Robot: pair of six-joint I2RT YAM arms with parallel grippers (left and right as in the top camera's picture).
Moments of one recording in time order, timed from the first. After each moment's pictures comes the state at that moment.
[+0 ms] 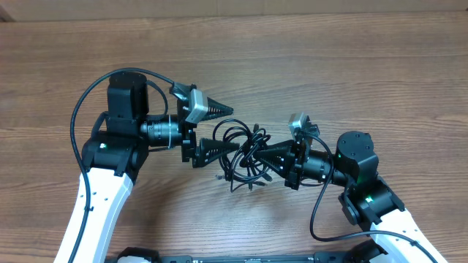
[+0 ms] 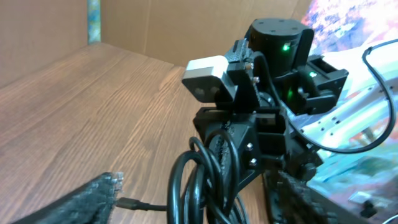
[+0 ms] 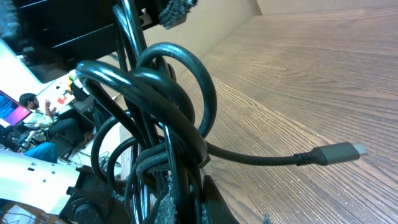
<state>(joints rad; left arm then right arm) -0.16 1.22 1.07 -0.49 1.27 0.36 0.42 0.97 0.53 0.17 -0.83 0.35</state>
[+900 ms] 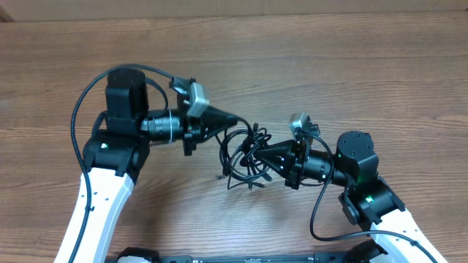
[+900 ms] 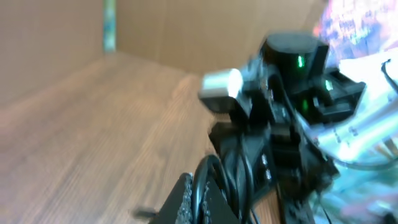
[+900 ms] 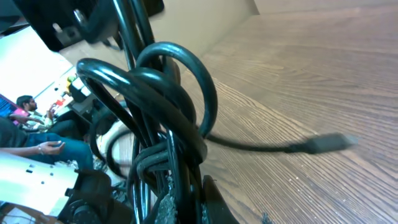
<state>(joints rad) -0.16 1.22 1.07 -0.33 1.23 0.23 0.42 0.97 0.53 0.16 -0.82 0.36</state>
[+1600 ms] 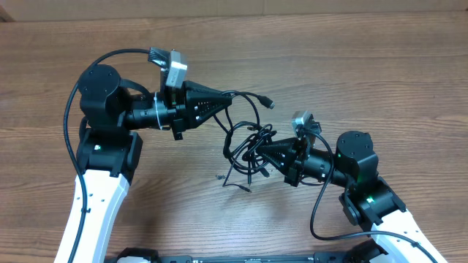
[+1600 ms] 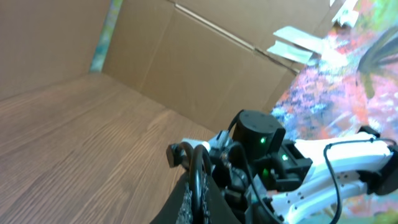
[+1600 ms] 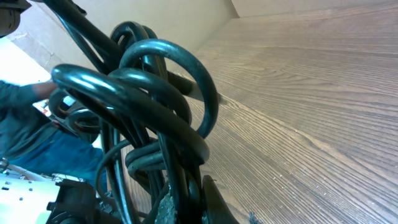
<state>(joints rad) -0.11 1.21 1.06 0.11 1.31 -0.43 0.42 0.96 0.54 0.12 -0.74 0.36</state>
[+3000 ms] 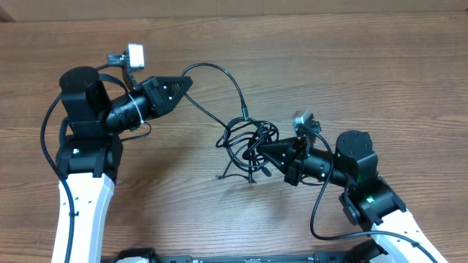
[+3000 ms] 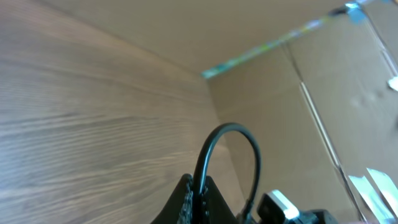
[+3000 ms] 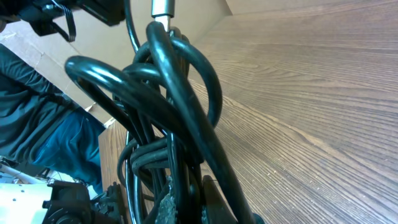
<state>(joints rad) 0.05 1.19 1.06 -0.26 0.91 -0.73 0.42 0.96 0.55 0.10 -0.72 0.36</state>
